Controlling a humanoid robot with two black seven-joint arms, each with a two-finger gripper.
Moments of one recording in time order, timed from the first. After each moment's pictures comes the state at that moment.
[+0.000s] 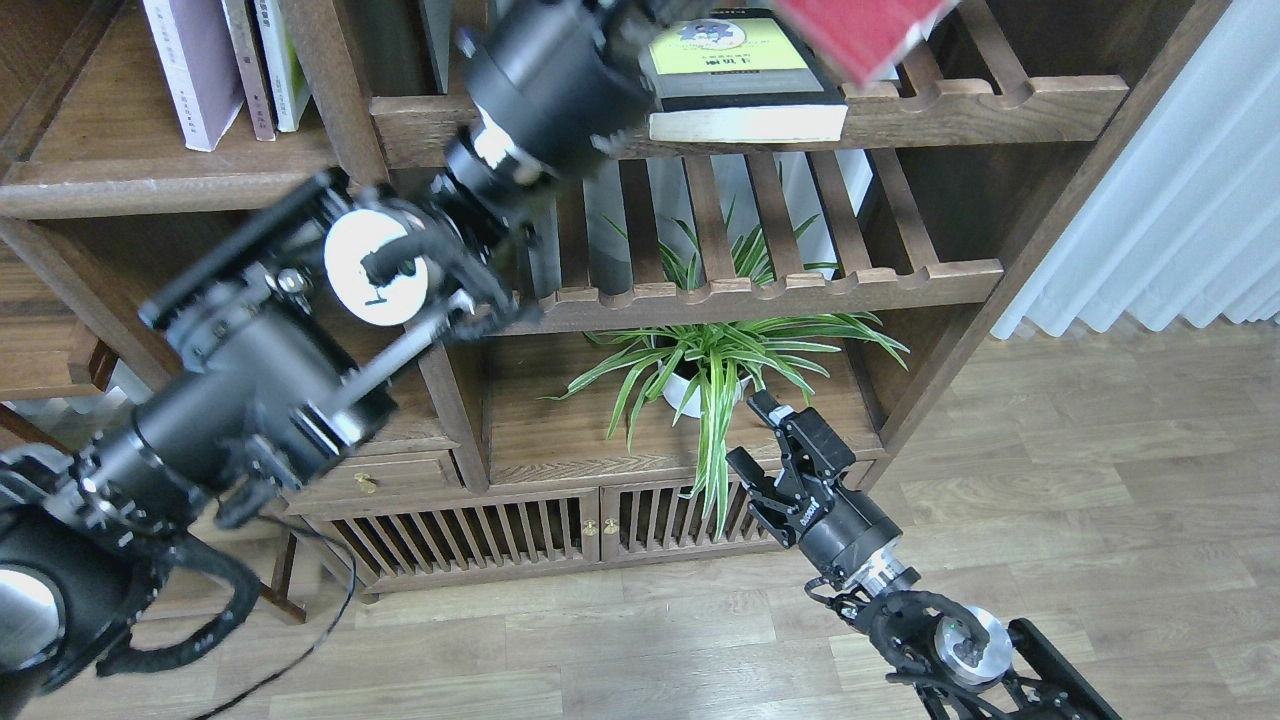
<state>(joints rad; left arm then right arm) -1.01 0.00 -0.93 -1.38 -0.33 -0.49 0.00 -0.02 -0.01 1.24 1.11 0.38 0.41 -0.42</state>
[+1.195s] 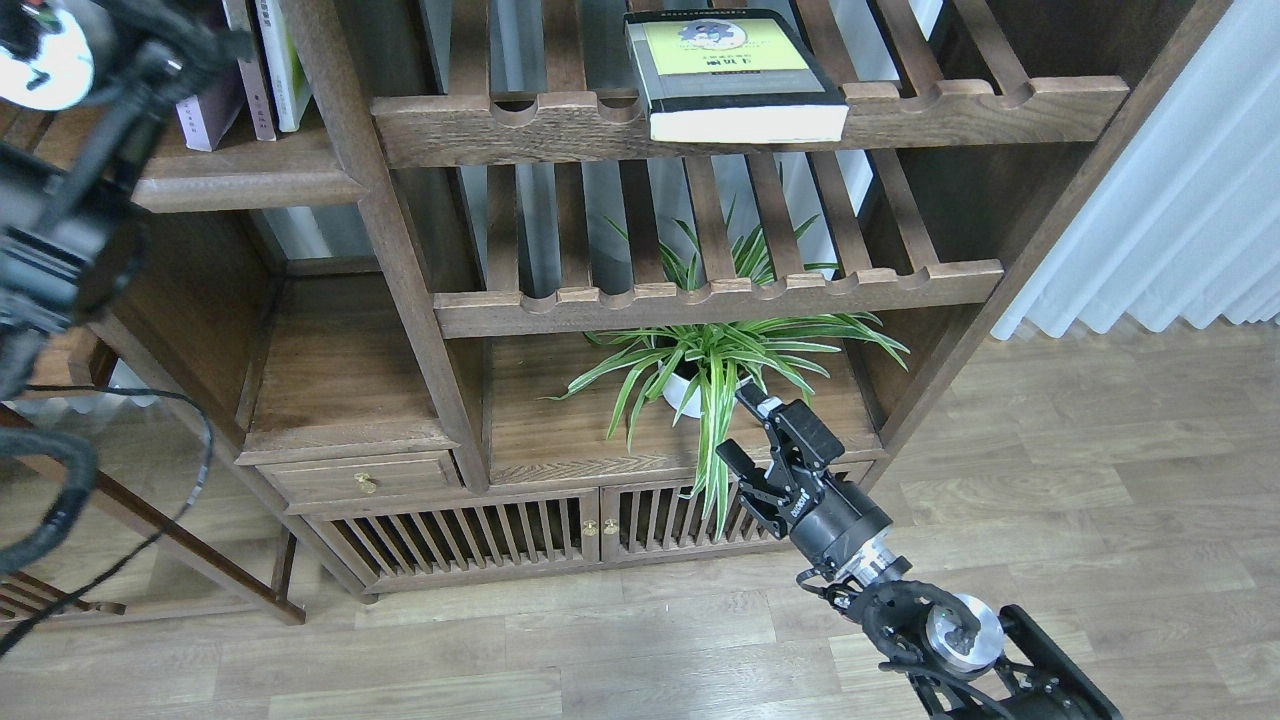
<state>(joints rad) -1.12 0.46 -1.20 -1.38 -0.33 -0.49 0.01 0.02 0.00 1.22 1.10 0.36 0.40 -0.42</state>
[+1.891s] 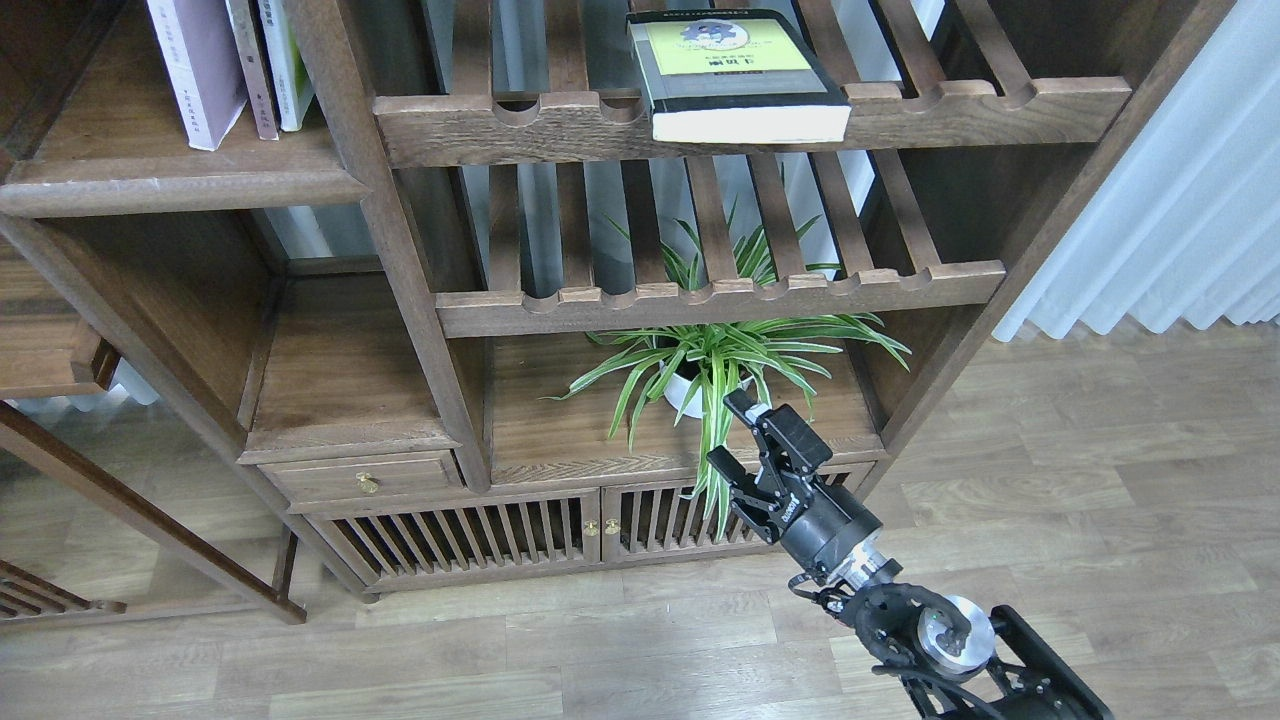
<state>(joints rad) -0.98 1.03 -1.19 -1.38 -0.37 -0.49 0.01 0.02 0.01 1.21 1.10 0.33 0.41 -0.42</state>
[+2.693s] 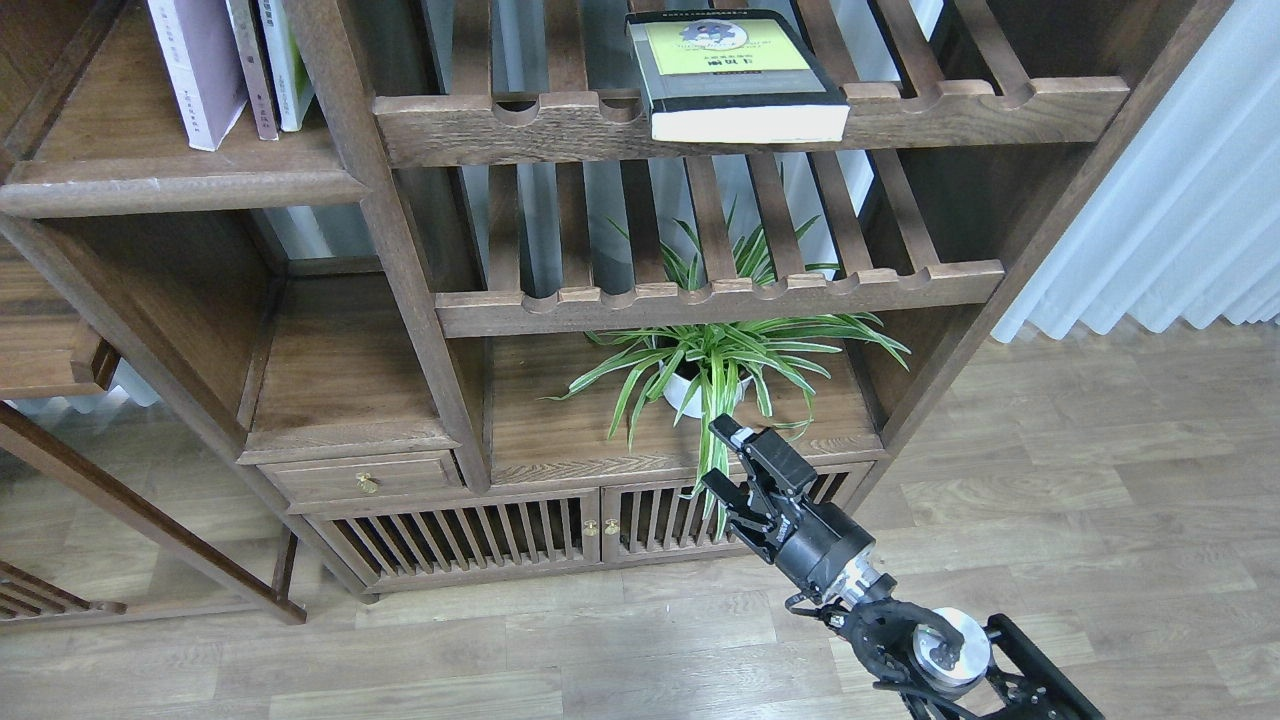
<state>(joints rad) -0.92 1.44 -0.98 -1.38 -0.50 -0.49 0.00 0.00 0.02 1.21 1.08 0.24 0.41 -0.42</state>
